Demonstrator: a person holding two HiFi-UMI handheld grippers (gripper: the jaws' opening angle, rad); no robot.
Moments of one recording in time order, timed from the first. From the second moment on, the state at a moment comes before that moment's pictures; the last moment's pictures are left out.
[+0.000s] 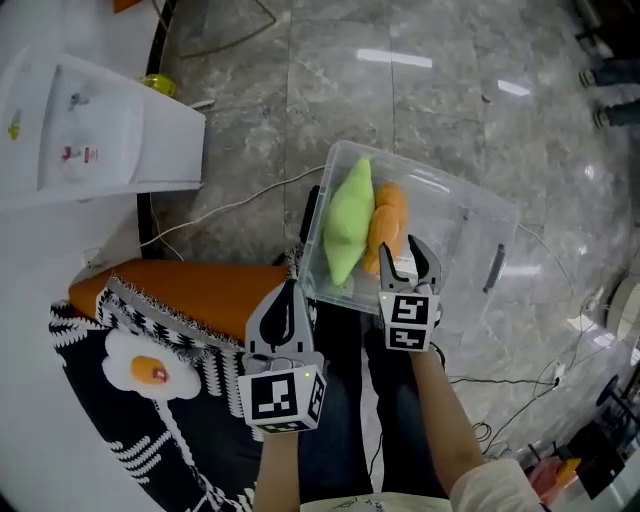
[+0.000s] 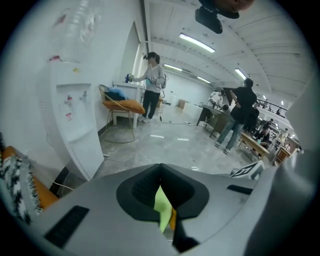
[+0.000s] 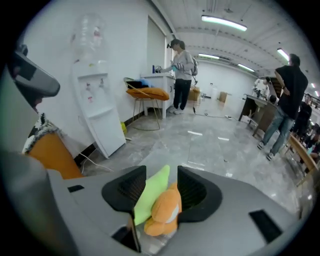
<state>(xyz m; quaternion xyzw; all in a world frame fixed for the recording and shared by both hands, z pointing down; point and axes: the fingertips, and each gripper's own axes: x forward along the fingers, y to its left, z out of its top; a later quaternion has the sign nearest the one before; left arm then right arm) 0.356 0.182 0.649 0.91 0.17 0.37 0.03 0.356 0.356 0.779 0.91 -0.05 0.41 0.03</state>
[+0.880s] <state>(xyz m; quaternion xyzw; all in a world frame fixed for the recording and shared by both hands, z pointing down) 0.198 0.102 0.280 0.99 -0.05 0.14 0.07 0.251 0.294 0.345 0.95 -0.25 0.19 0.05</state>
